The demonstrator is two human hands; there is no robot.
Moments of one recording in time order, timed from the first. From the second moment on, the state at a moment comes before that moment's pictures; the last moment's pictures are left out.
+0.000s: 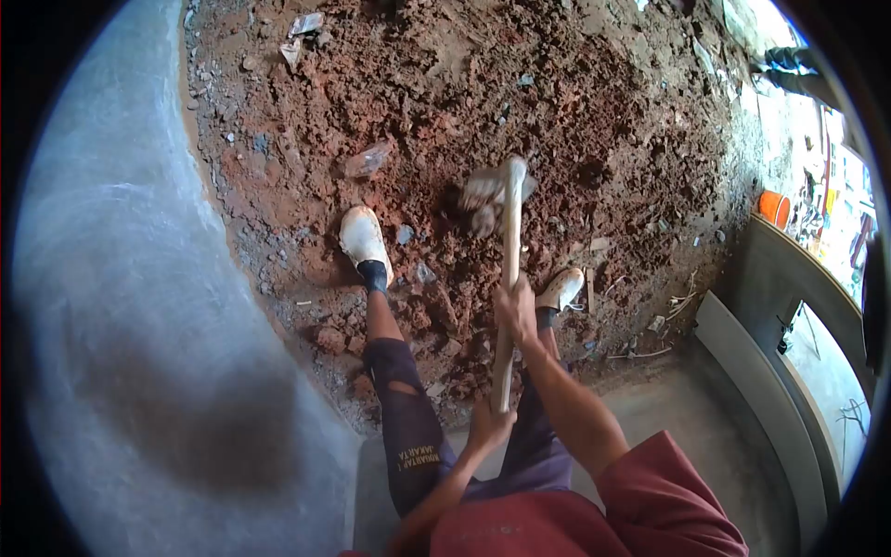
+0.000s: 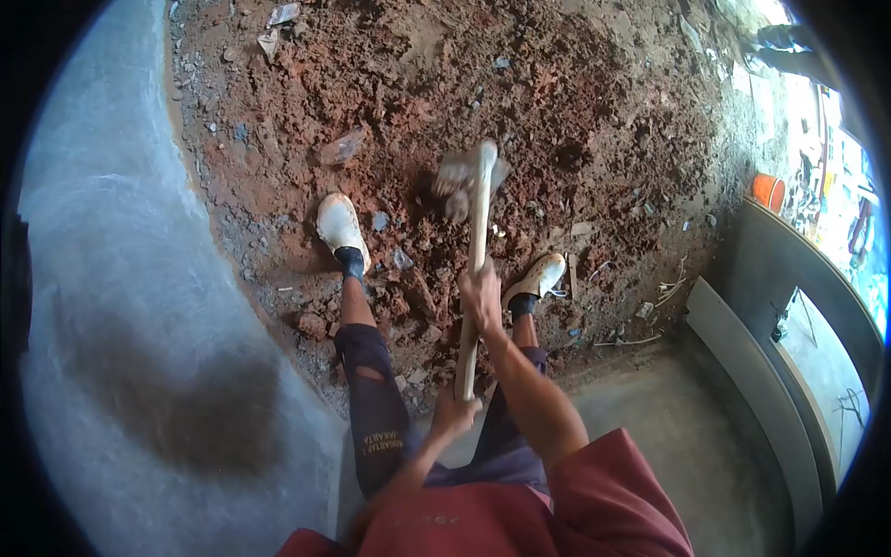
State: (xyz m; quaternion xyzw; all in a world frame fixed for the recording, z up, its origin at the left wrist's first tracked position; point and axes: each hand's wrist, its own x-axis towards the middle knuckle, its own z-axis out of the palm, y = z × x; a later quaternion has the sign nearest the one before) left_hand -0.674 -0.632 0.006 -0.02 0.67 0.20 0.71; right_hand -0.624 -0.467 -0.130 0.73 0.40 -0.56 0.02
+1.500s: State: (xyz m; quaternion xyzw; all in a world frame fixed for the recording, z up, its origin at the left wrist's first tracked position) left_hand -0.596 -0.857 0.012 -0.08 0.67 0.10 0.73; right_hand -0.544 -0.677 -0.132 0.77 0.36 -0.52 0.06
